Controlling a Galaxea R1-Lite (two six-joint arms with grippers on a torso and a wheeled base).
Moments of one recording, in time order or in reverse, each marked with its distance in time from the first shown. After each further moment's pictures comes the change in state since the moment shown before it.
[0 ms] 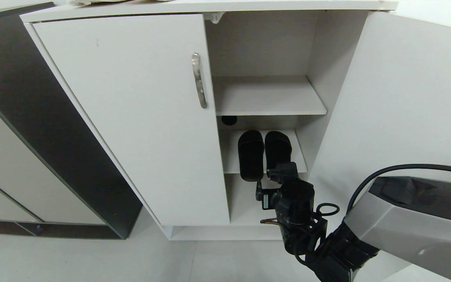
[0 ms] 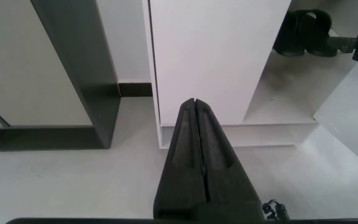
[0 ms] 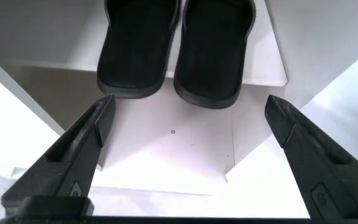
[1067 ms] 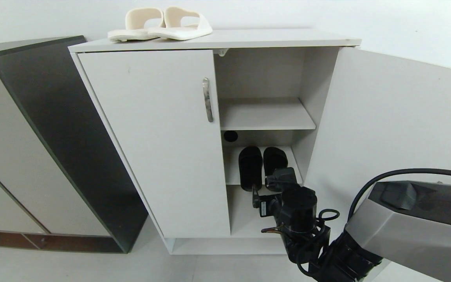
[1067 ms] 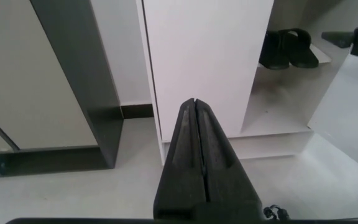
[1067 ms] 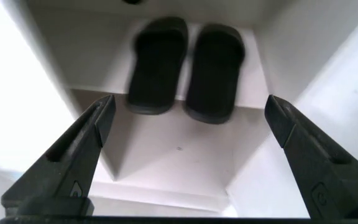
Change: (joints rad) left arm 0.000 0.002 0.000 0.002 -0.027 0.037; right arm 0.017 -0.009 0.064 -0.047 0.070 0.001
